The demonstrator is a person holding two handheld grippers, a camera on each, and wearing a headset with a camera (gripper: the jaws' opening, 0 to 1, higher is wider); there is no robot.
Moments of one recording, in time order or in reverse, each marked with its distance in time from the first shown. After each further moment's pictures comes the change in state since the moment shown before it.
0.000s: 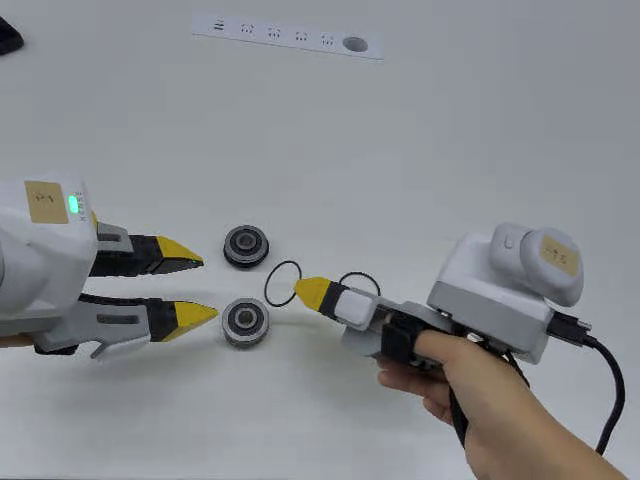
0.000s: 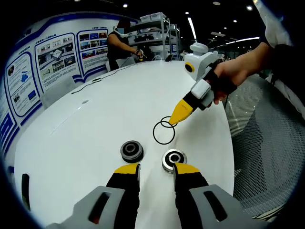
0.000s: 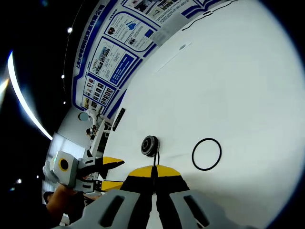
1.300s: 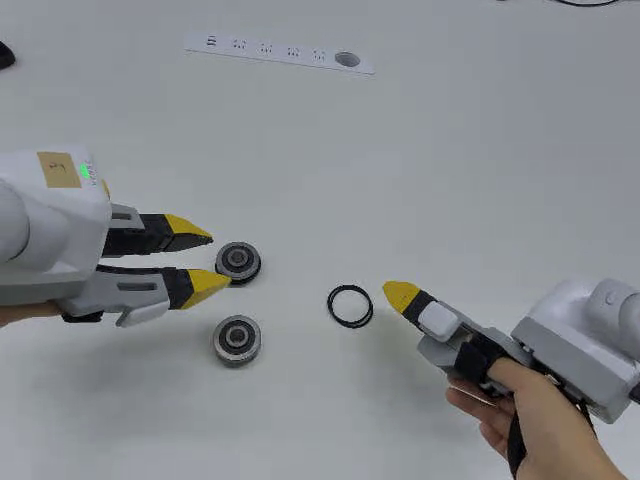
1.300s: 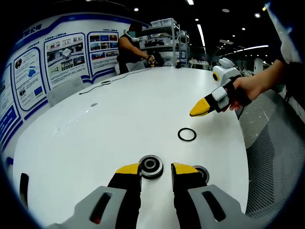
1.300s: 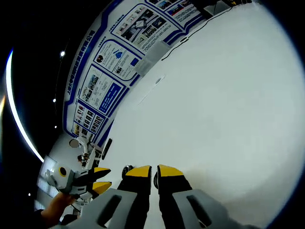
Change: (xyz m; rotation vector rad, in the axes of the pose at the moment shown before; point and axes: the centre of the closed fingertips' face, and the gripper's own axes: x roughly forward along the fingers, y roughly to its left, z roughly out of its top) left arm 0.022 0.039 0.020 -0.061 -0.051 0.050; right arm -0.038 -0.042 0.044 0.053 -0.251 -0.071
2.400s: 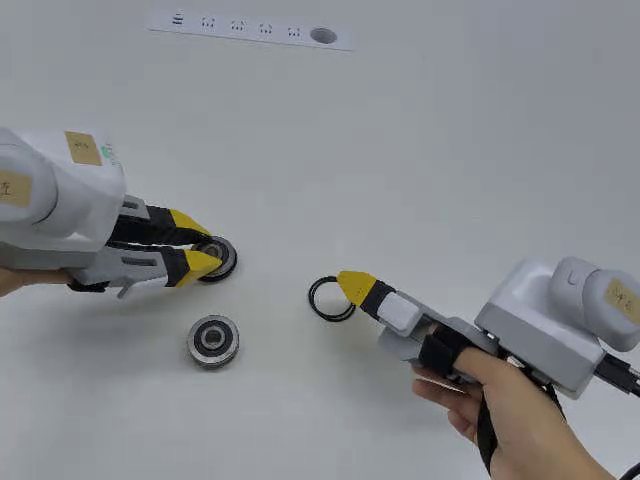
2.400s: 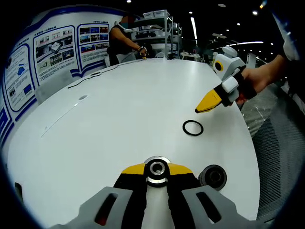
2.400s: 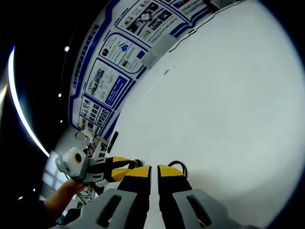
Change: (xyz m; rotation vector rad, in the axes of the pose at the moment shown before) left arm 0.037 0.005 -0.011 0.024 0.074 -0.094; right arm 0.011 0.015 -0.013 -0.008 0.067 0.056
